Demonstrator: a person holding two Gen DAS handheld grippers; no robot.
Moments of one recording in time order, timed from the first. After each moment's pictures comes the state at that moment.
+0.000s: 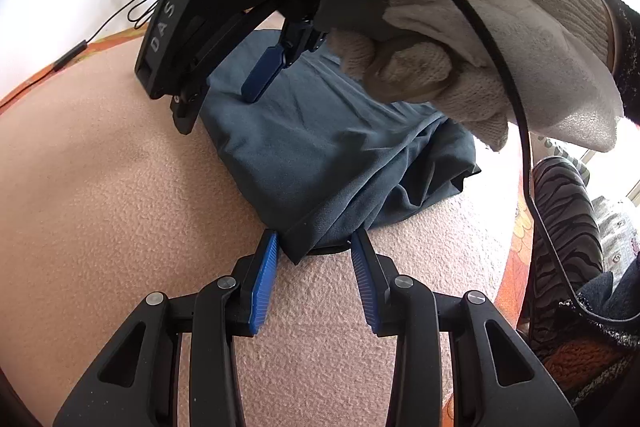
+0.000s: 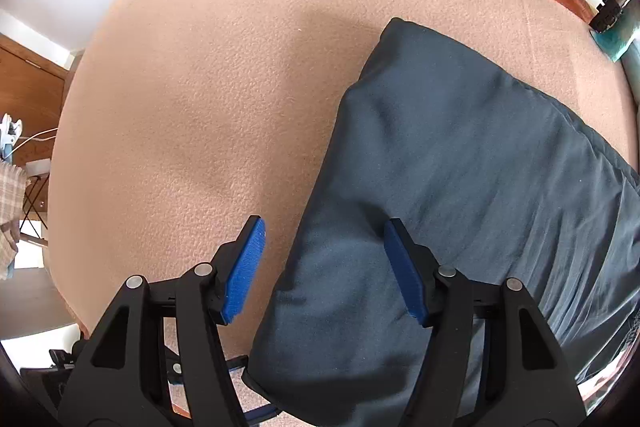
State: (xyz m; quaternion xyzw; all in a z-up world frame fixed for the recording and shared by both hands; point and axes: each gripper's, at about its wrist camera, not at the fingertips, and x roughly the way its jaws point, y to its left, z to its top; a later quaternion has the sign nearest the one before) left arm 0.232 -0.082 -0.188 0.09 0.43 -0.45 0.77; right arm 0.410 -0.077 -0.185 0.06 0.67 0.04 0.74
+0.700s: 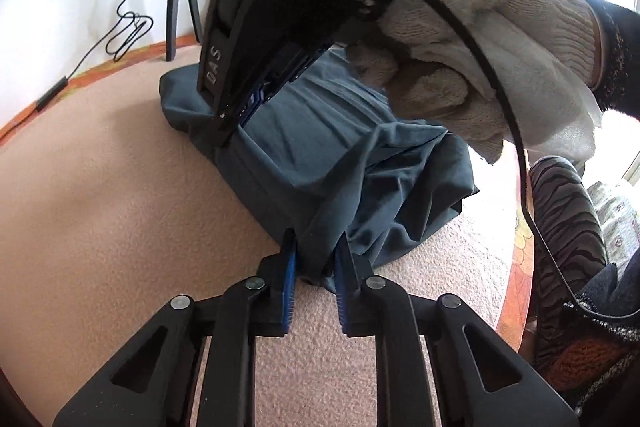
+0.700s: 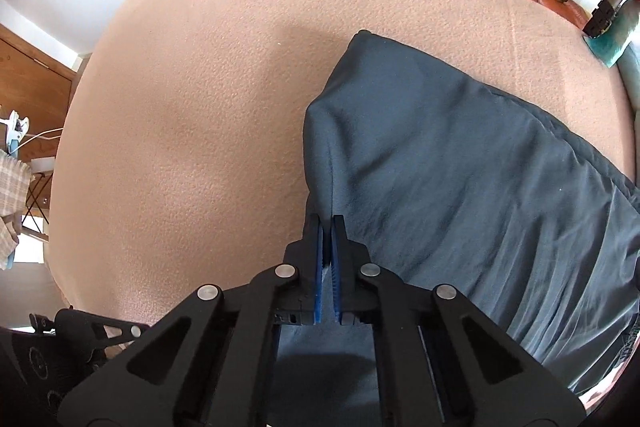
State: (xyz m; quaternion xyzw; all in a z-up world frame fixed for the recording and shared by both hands) left arm 0.238 -0.102 -0.176 0.12 0.40 -0.48 0.78; right arm 0.382 -0.127 -0.172 0.06 0.65 0.06 0.76
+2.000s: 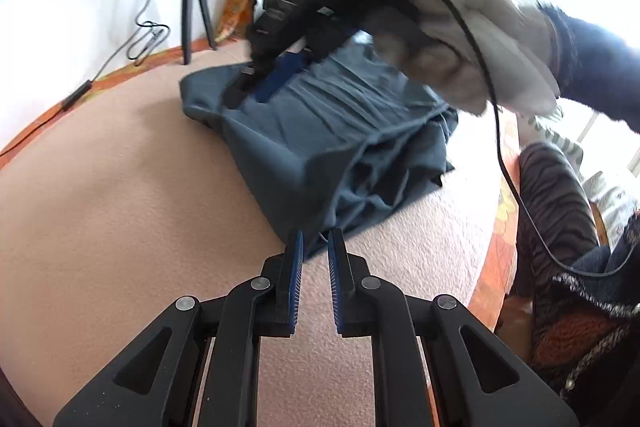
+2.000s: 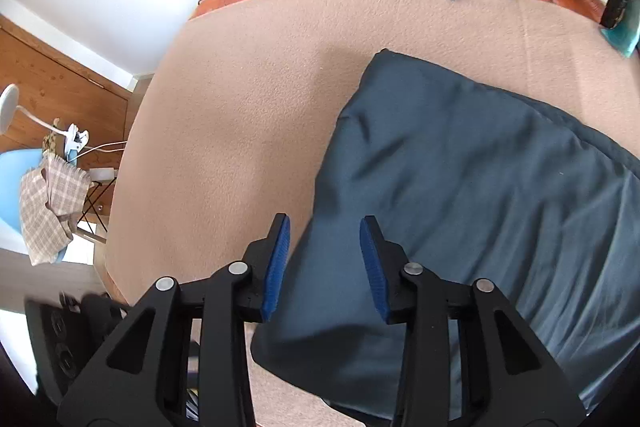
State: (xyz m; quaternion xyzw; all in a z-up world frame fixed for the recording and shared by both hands) left arm 0.223 -0.061 -0.148 0.12 0.40 -0.46 0.79; right arm 0.363 -0.156 -0.137 0.13 0.60 0.14 0.78
